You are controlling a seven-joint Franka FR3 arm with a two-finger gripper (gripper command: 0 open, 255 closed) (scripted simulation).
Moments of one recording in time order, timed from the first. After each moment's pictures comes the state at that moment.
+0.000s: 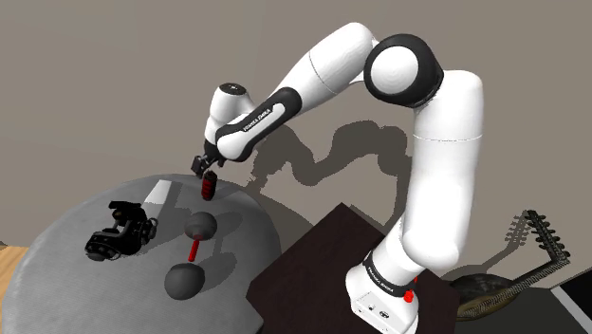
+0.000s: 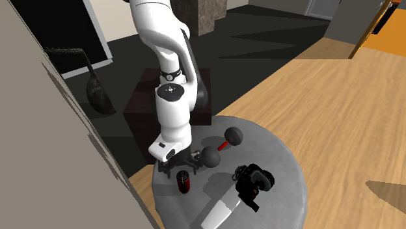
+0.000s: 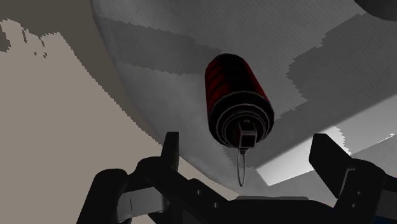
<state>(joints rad) 0.06 0.50 0.14 -2.05 -0.21 2.72 0.20</state>
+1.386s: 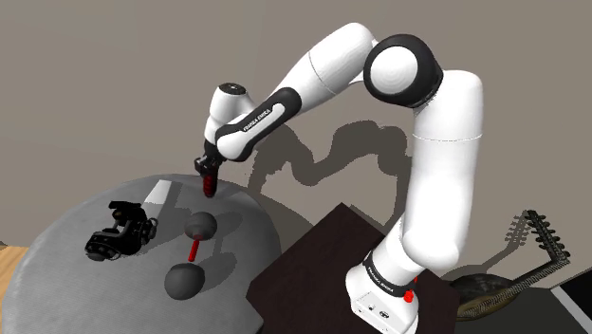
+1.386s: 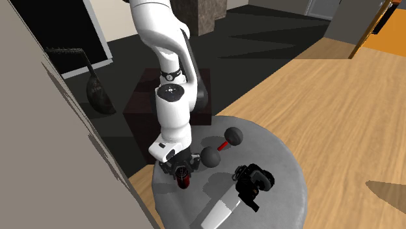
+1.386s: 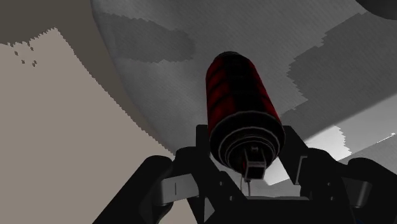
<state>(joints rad) 0.06 0.50 0.14 -2.05 -0.21 2.72 0.20</state>
